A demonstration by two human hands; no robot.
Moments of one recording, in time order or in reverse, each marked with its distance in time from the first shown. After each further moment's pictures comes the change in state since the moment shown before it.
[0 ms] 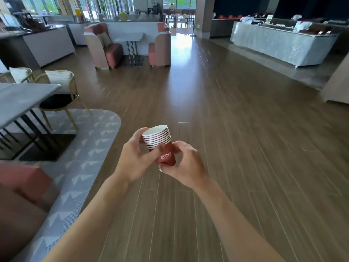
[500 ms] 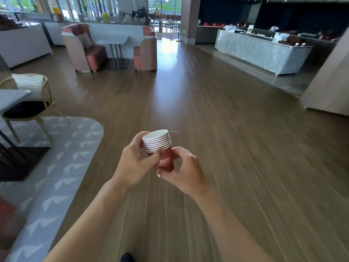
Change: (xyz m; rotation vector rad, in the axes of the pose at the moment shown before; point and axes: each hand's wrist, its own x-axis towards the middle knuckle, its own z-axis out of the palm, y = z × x) left_hand 0.152 -0.059 0.031 -0.050 -0.078 0.034; right_hand 0.132 0.061 0.021 -0.047 0.056 0.072
